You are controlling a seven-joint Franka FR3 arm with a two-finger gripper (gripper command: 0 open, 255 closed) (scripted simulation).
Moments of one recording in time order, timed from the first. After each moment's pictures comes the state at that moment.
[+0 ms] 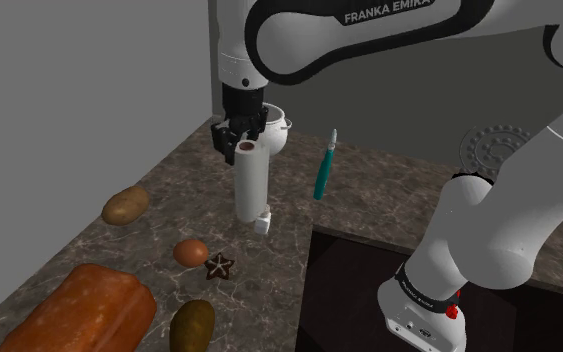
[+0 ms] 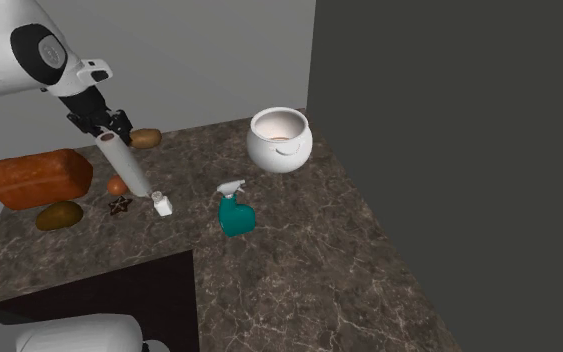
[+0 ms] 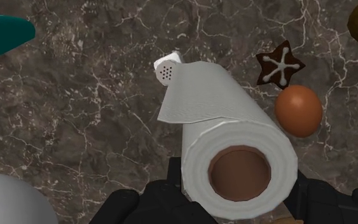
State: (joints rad) arm 0.38 -0.22 0.11 -2.14 -0.05 1.95 0.36
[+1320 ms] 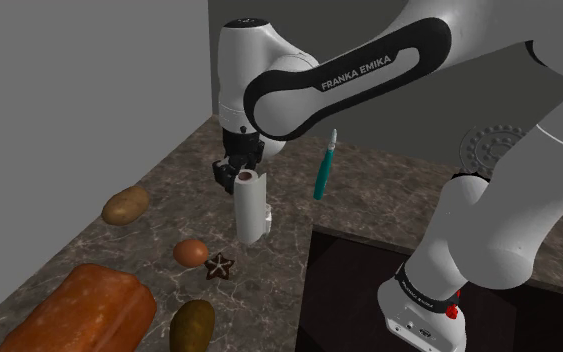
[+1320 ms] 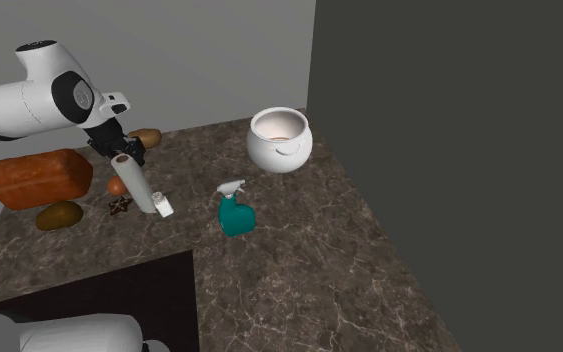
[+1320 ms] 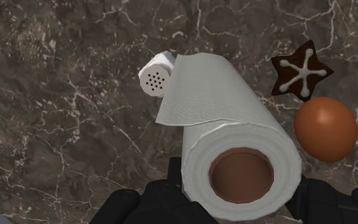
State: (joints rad) arm 0.37 -0.15 0.11 -2.29 -0.07 2.17 0.38
